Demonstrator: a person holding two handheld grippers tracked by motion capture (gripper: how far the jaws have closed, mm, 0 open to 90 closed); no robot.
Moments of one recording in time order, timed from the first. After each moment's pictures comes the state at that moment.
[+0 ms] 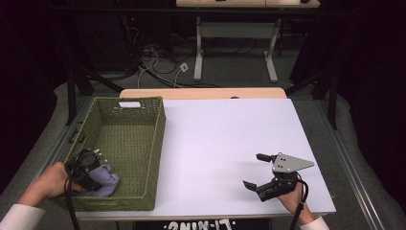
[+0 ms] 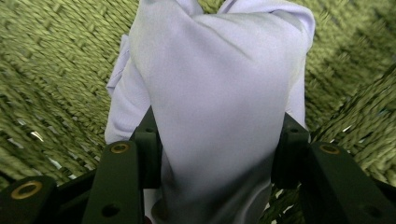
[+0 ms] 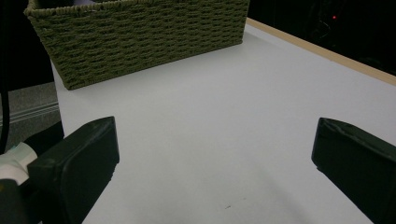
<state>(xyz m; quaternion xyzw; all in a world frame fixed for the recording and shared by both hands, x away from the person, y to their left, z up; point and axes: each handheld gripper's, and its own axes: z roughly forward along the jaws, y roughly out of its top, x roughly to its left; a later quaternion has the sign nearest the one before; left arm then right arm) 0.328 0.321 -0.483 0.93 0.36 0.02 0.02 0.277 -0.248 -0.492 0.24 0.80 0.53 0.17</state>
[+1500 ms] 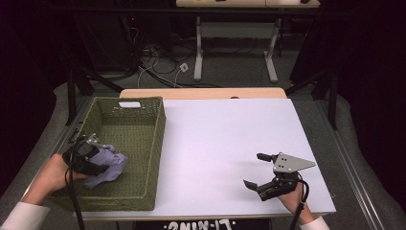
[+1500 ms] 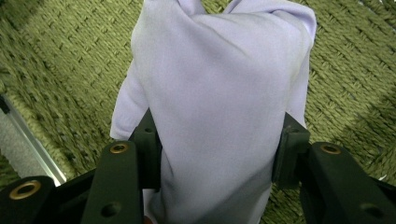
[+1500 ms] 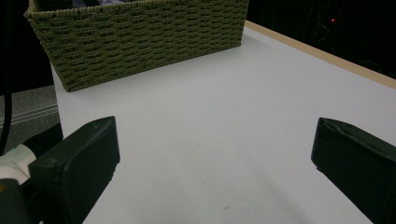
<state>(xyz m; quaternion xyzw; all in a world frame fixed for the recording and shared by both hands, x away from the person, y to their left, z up) 0.334 0.311 -0.452 0.91 0.38 0.13 0.13 0.278 -0.250 -0.493 0.24 0.79 0.53 0.17</state>
